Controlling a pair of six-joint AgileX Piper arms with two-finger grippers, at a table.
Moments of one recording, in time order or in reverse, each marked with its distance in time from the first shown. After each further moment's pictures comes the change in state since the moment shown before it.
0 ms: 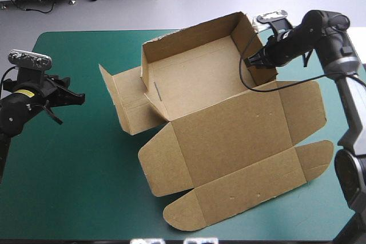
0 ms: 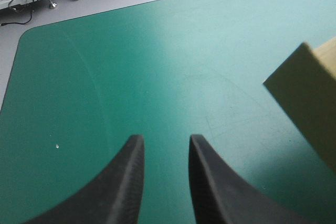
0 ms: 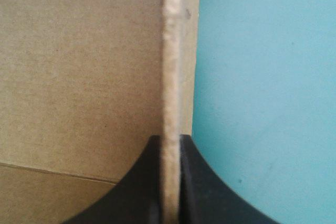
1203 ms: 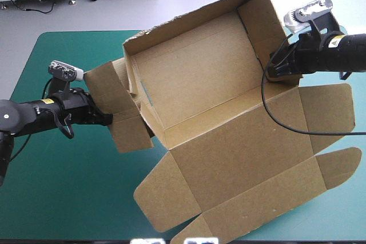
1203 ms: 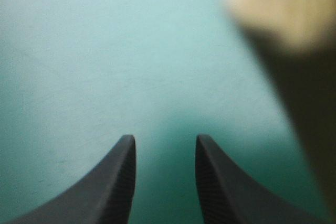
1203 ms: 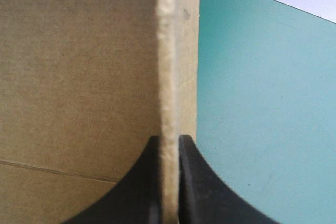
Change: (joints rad) left arm -0.063 -0.001 0.000 -0.506 0.365 0.238; right arm -0.049 -0.413 0.139 0.151 -0.010 -0.107
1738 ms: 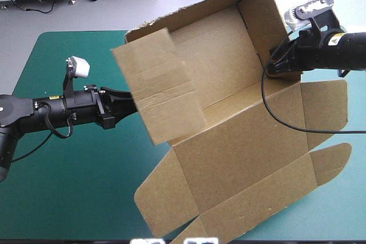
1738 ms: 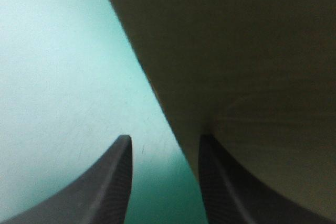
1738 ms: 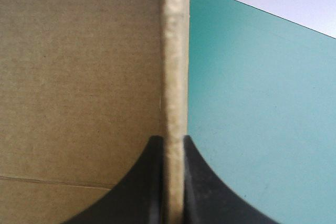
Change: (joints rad) left arm 0.000 0.040 -0.001 -0.488 0.239 0.205; right arm -0.001 0.006 0.001 0.001 -0.036 -0.003
